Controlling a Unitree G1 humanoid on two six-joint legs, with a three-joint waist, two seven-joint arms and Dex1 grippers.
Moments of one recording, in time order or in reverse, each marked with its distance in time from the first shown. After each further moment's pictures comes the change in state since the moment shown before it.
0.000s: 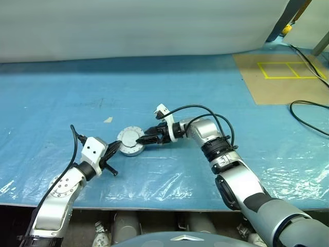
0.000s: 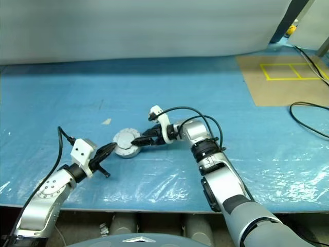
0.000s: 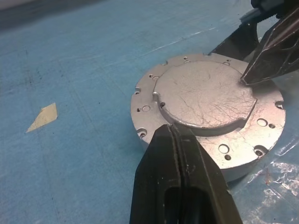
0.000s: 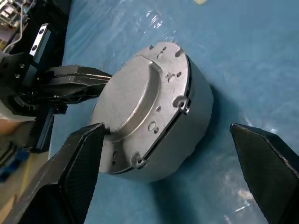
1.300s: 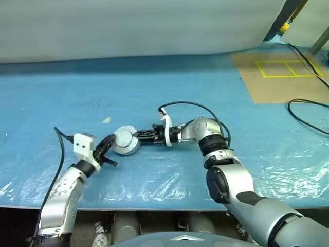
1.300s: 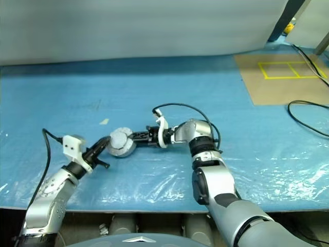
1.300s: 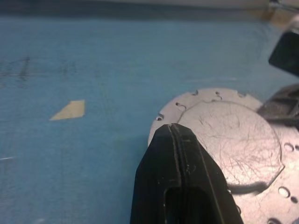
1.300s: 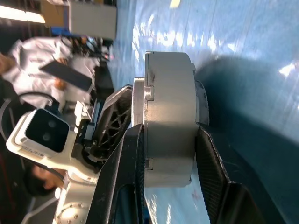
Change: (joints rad) left arm -0.046 -0.177 0.175 0.028 -0.262 0.071 0.082; right arm -0.047 0.159 -0.488 0.166 0.288 0.384 -0.402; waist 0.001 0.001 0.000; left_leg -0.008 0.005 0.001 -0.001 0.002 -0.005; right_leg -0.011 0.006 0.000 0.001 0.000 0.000
